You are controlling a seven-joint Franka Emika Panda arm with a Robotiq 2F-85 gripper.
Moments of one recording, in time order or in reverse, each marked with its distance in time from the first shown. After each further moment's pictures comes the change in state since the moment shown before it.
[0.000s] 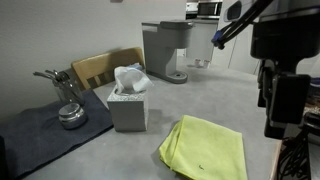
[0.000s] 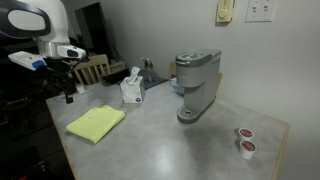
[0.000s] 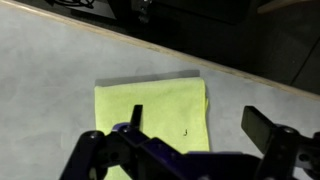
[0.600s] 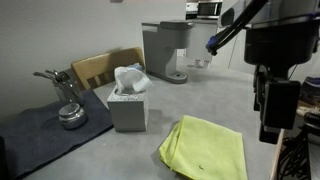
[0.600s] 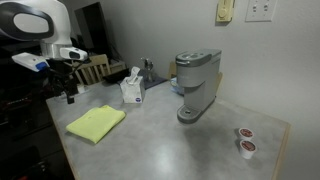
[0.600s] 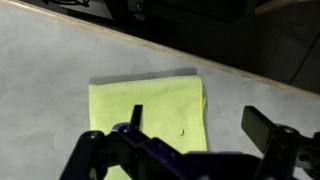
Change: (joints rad) arm 0.004 0.036 0.003 0.019 0.008 0.008 0.000
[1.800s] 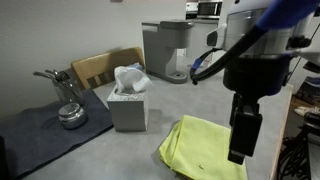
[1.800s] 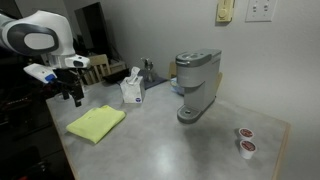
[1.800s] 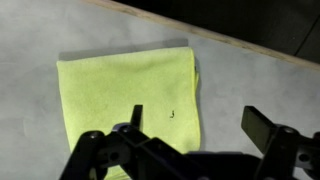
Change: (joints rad) arm 0.014 0.137 0.050 0.005 0.029 0.239 0.047
